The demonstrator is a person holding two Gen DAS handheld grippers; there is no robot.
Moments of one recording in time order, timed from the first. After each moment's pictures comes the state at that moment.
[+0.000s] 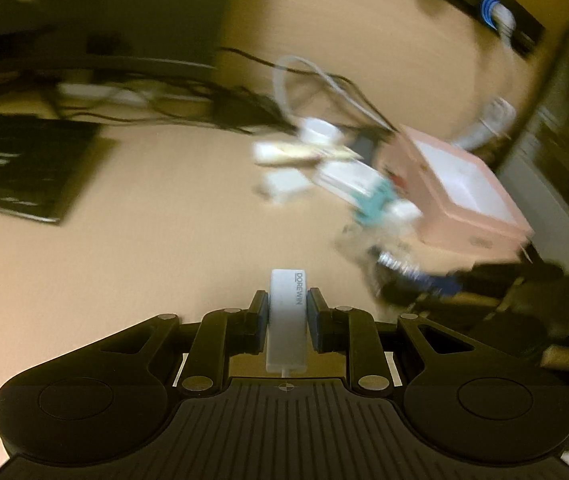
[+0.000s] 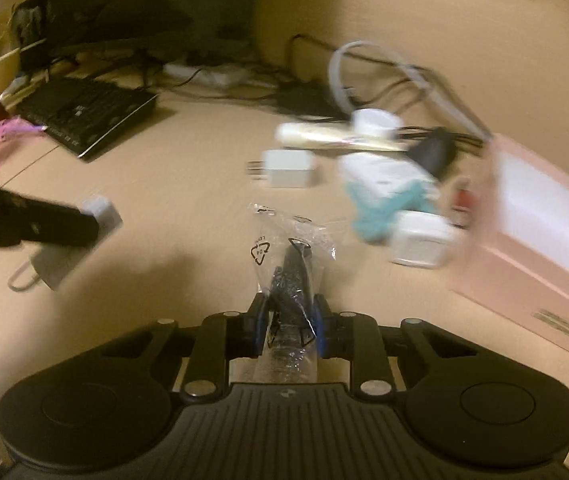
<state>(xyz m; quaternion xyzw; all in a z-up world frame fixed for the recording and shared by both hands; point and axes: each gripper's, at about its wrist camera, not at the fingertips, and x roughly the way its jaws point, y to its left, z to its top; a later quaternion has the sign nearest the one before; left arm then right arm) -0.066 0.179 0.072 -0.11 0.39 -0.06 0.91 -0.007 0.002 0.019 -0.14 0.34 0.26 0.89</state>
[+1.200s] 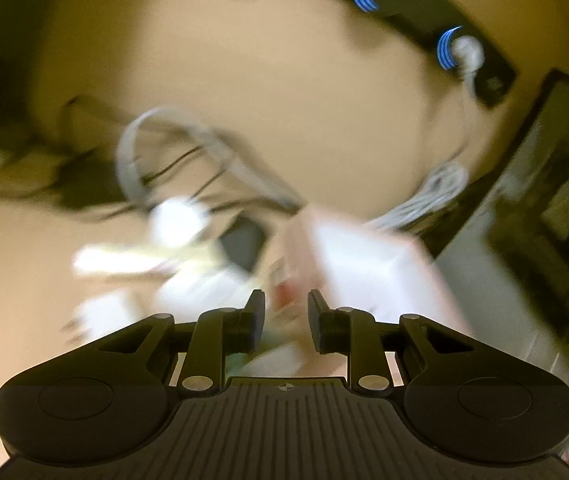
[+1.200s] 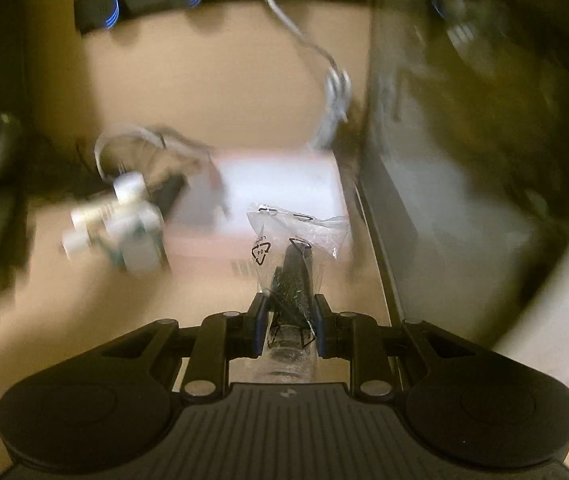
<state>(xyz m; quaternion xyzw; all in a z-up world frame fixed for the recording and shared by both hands) 0.066 0.104 0.085 -0.17 0.33 -0.11 0.92 -0.042 -0.195 0.093 0.00 0.29 0.05 0.95</state>
